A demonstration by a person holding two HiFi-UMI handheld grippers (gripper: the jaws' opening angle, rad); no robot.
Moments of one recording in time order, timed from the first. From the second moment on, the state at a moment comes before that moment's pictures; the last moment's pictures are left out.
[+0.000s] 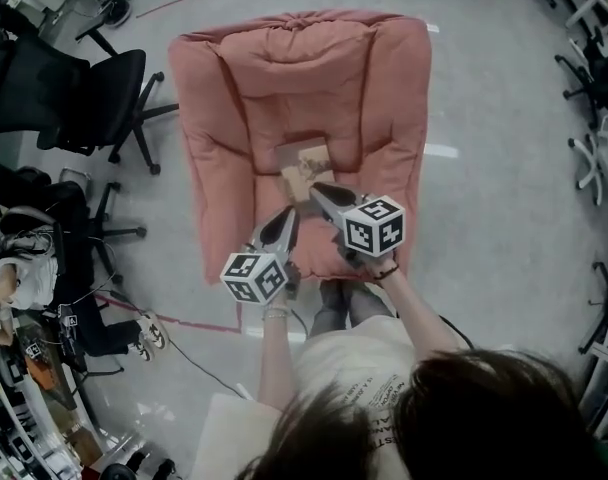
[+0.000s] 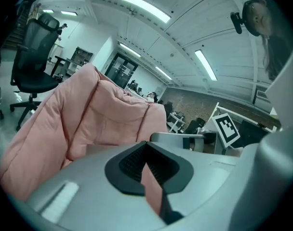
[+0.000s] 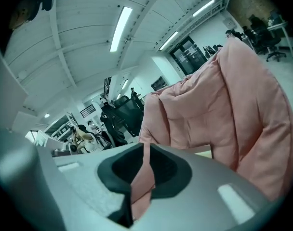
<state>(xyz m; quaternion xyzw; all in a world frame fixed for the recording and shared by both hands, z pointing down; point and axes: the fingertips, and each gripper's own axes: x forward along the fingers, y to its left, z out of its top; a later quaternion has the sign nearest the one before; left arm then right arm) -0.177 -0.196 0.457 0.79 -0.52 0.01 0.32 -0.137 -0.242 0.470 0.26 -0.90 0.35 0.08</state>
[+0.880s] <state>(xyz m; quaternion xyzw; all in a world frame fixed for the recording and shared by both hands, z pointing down) -0.162 -0.169 0.378 0.82 -0.51 0.00 0.24 -0.128 -0.207 0.379 0.21 -0.93 0.30 0.04</state>
